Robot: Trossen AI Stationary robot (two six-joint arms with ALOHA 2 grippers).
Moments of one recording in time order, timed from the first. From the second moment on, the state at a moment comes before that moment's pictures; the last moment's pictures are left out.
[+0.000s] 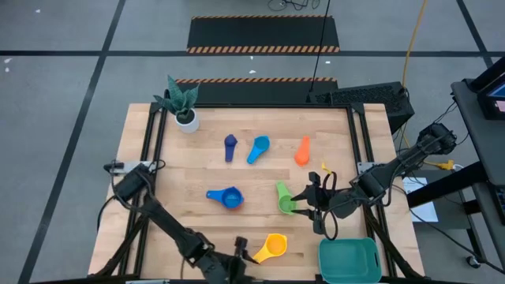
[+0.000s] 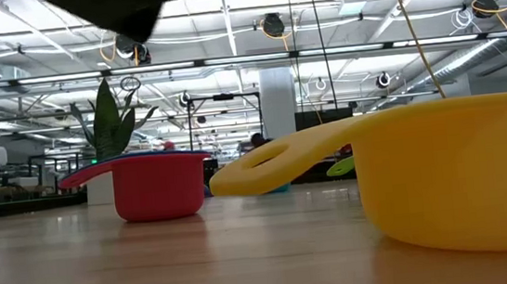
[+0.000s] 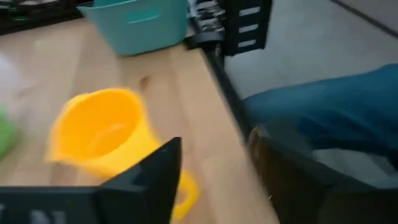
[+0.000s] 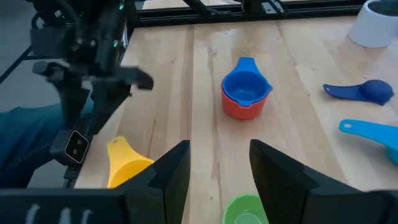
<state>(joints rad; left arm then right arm) -0.76 2.11 1.29 0.29 -0.43 -0.16 0.56 1.17 0.88 -0.30 0.42 0.40</state>
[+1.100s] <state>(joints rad) -0.68 2.21 1.42 -0.11 -0.72 -0.45 0.56 1.15 0.88 -0.28 0.42 0.35</state>
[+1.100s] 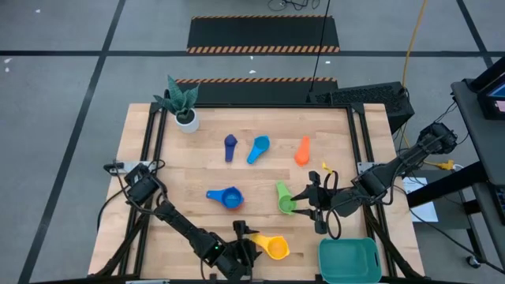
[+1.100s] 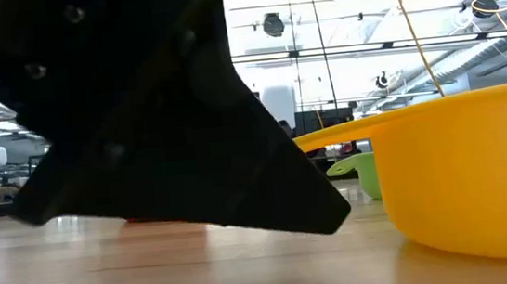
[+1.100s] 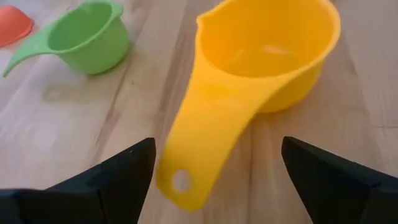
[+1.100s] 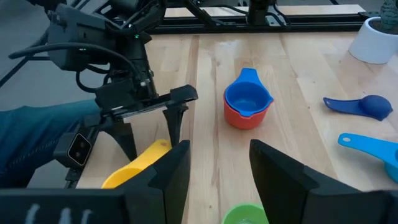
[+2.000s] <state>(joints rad) -0.68 2.21 1.42 -0.10 -0.63 -0.46 0.56 1.15 0.88 -0.28 0.42 0.33</state>
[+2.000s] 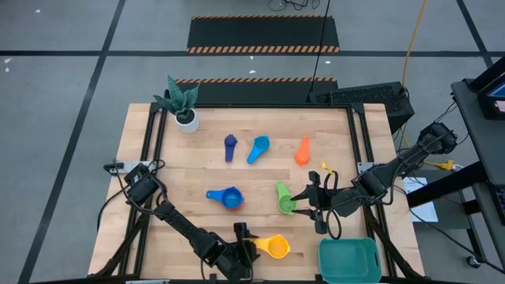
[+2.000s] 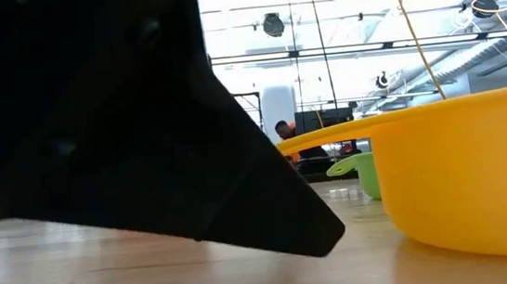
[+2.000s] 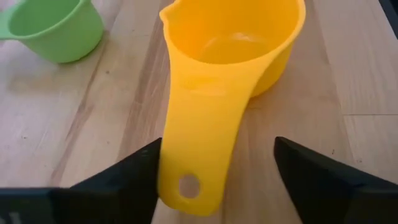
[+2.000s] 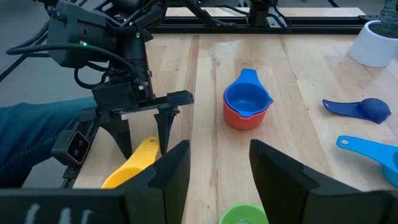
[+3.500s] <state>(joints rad) -0.70 2.05 1.42 -0.51 -0.64 -0.51 0.56 1.15 0.88 -0.28 0.42 0.33</state>
